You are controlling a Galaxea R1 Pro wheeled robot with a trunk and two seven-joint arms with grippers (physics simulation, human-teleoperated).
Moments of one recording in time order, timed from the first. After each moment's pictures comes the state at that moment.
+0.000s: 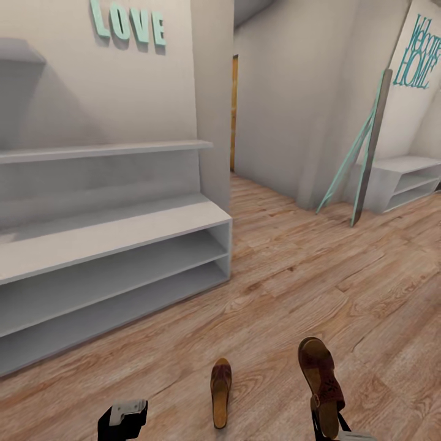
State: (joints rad) left arm -0.25 0.03 0.04 -0.47 0.04 -0.34 0.03; right arm -0.25 -0.08 -0.11 -0.14 0.03 -1.04 0.02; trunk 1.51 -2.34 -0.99
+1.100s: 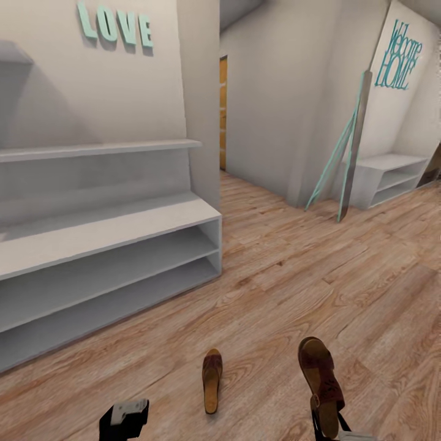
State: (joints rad) left arm -0.25 0.03 0.04 -0.47 0.04 -0.33 0.04; right arm -0.25 -0.08 -0.11 -0.14 0.03 -1.04 0.02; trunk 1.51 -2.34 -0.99
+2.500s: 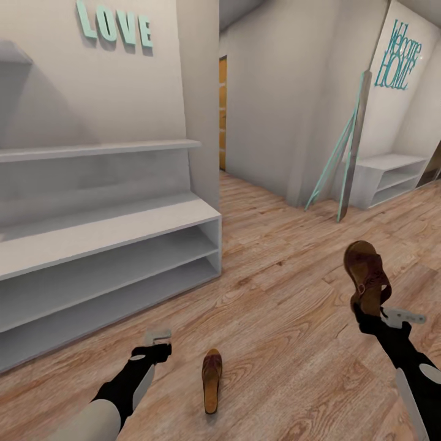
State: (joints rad) left arm -0.61 -0.06 0.03 -0.44 0.03 0.14 0.17; right arm -0.25 -0.20 -0.37 -1.35 -0.08 0.14 0.15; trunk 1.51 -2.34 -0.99
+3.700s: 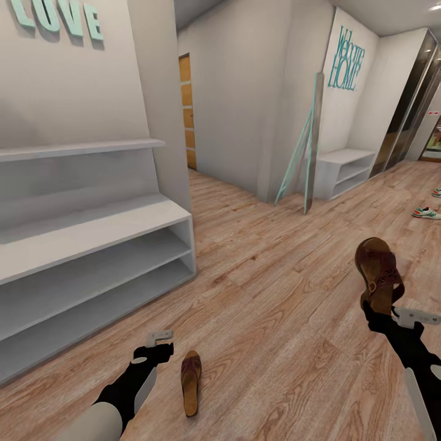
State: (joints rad) left arm -0.60 -0.07 0.03 -0.44 0.03 0.09 0.17; right arm -0.25 -0.20 -0.42 -1.37 -0.08 0.14 0.14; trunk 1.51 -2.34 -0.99
